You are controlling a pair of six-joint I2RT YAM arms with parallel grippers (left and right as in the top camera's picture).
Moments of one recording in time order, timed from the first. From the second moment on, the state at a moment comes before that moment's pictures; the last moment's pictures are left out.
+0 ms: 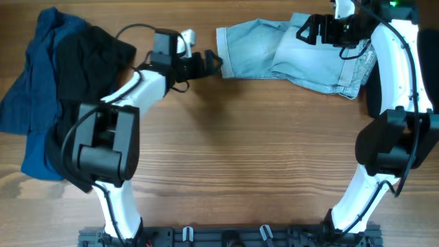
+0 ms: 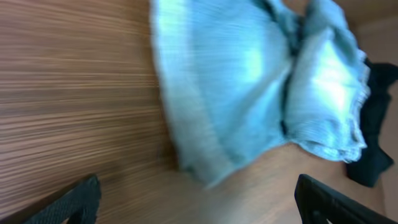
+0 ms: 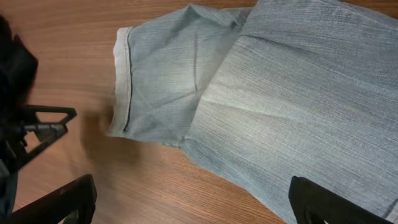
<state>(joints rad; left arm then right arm) -0.24 2.07 1.33 -0.07 0.53 -0.47 -0.10 2.10 2.04 -1.10 -0.47 -0.09</state>
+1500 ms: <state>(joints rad) -0.35 2.18 1.34 0.07 0.49 -0.70 -0.10 2.10 2.04 -1.11 -0.47 -0.06</state>
